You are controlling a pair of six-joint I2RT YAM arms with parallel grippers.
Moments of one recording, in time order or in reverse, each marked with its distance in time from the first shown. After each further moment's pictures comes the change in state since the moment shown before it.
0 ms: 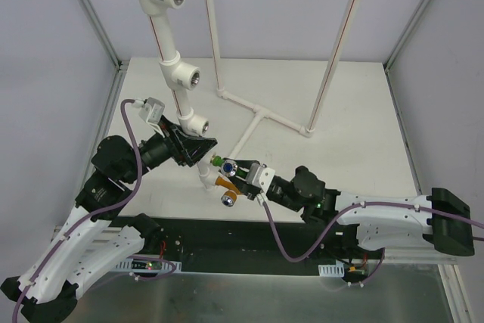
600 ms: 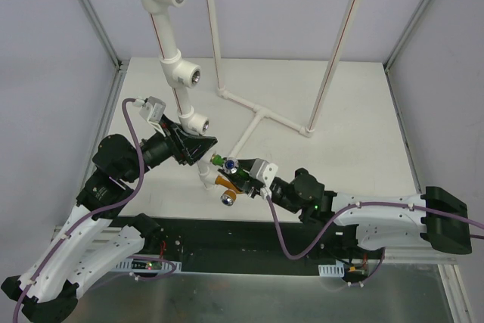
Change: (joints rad) left arm 0.006 0.013 0.000 0.011 0.002 0.017; right arm 0.010 0.030 -0.029 0.104 0.047 0.099
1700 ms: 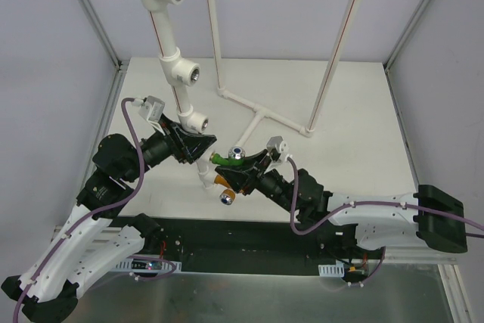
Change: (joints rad) left arm 0.000 0.002 0.000 0.005 -0.011 0.000; right arm -0.005 0.037 -0.025 0.113 0.111 0.657
